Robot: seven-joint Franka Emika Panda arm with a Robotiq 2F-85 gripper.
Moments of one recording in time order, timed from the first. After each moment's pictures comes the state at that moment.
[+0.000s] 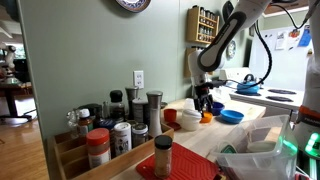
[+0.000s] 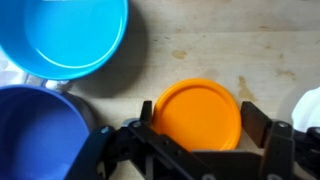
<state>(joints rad) 0.17 0.17 0.14 -2.45 0.05 2.36 0.26</state>
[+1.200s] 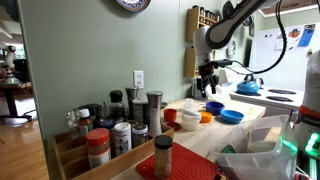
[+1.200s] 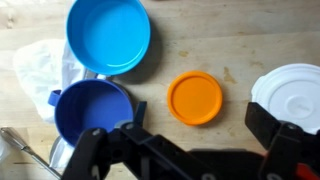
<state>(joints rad) 0.17 -0.14 0.15 -2.49 0.01 2.18 0.35</state>
